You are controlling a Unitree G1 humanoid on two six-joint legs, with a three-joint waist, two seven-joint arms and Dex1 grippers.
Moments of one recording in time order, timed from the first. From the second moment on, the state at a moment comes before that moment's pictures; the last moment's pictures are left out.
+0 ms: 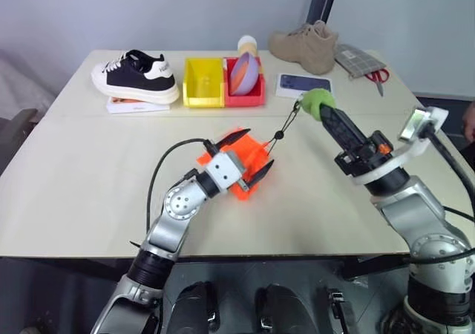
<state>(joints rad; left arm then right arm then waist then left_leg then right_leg) -0.37 0.15 -0.25 0.02 0.05 -0.22 -0.49 -0.21 -0.41 -0.32 -0.56 1.29 0.57 0.17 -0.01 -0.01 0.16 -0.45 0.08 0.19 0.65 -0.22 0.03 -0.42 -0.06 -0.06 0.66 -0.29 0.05</state>
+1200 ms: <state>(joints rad) -0.92 0.18 -0.10 0.62 -0.50 0.44 -1.16 -0.13 -0.40 -0.32 -0.50 1.13 0.53 0.20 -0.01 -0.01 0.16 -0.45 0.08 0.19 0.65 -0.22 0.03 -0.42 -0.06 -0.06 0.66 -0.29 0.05</state>
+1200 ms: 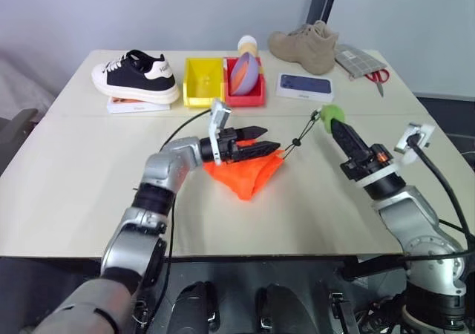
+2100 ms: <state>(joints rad) -1.05 0.05 -0.08 0.92 -0.34 0.29 -1.26 -0.06 -0.42 -0.28 -0.57 1.10 0.54 0.27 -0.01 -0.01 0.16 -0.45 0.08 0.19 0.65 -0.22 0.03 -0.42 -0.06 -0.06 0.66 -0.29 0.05</state>
